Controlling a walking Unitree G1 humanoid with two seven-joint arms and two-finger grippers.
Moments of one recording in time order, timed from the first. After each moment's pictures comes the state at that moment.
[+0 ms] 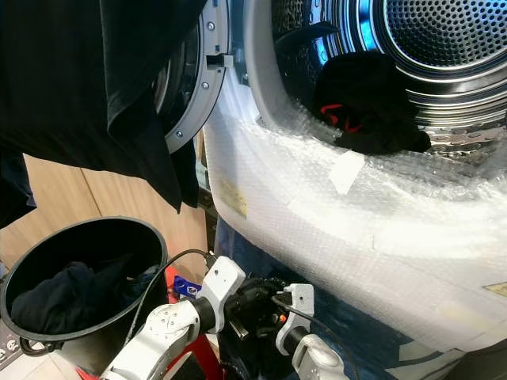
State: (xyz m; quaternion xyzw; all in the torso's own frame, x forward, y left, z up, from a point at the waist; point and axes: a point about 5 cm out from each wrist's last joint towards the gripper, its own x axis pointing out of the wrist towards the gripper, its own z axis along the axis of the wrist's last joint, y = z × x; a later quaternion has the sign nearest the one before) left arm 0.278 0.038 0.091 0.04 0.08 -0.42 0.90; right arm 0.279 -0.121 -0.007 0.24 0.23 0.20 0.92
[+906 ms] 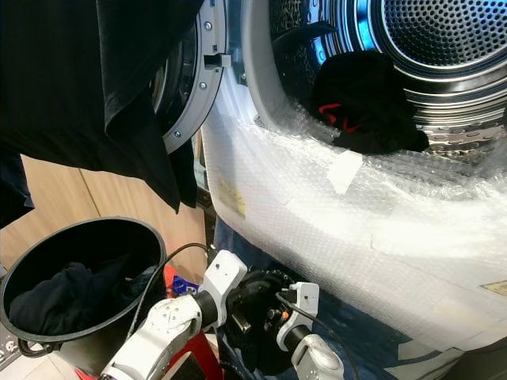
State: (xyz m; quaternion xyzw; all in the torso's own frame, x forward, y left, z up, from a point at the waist) left arm 0.282 0.035 0.102 0.04 0.05 -0.42 0.91; right arm 0.280 -0.121 -0.001 0.24 0.18 0.21 0.93
